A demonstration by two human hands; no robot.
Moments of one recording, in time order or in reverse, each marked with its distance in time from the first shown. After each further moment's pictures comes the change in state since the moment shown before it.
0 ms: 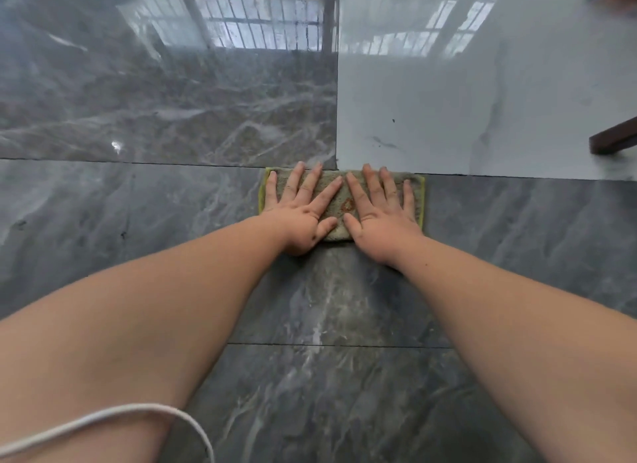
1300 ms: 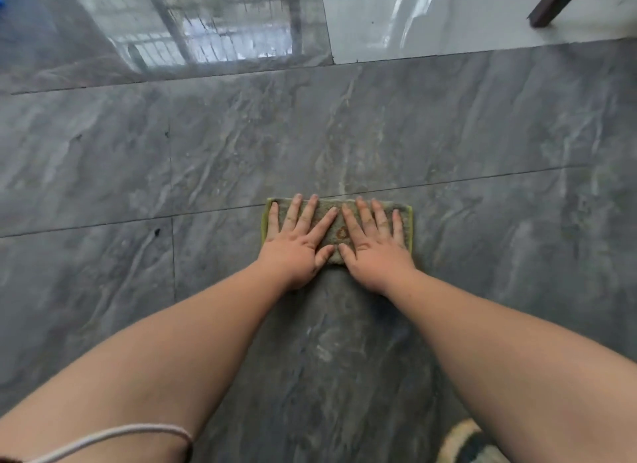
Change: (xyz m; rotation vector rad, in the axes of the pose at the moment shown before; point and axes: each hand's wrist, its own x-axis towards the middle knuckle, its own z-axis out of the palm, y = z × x) left_hand -0.247 0.022 0.162 0.099 0.081 0.108; right_hand -0.258 -0.117 0.142 0.056 0.005 0.119
